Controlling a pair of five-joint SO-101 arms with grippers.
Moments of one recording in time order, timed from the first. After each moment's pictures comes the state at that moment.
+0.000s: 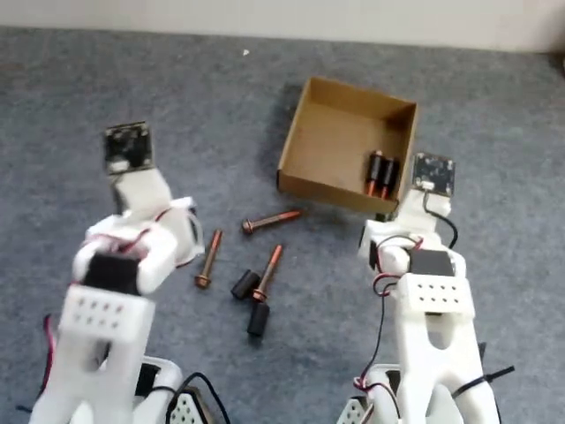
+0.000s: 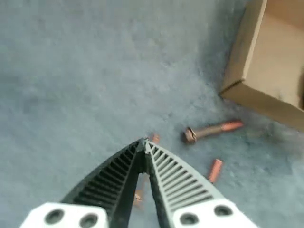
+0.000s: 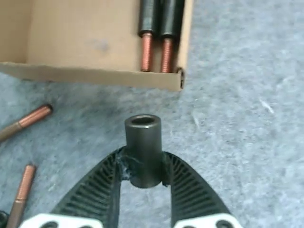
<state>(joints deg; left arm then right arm) 5.2 -49.5 47.0 61.5 27.5 -4.0 -40.4 57.7 46.6 -7.3</state>
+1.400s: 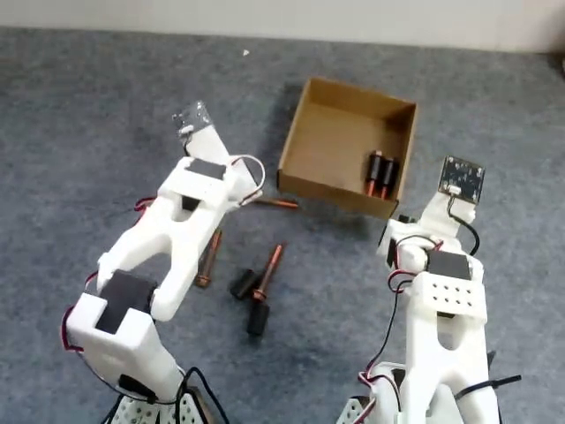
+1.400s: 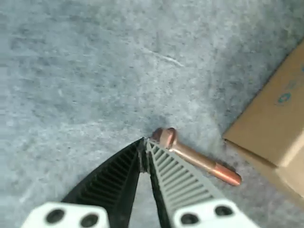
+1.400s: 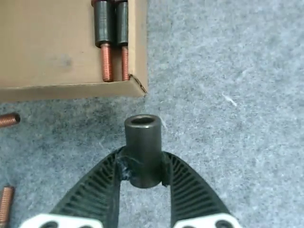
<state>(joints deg) 10.4 11.6 19.8 43.0 49.8 2.6 -40.4 57.7 46.6 -7.6</state>
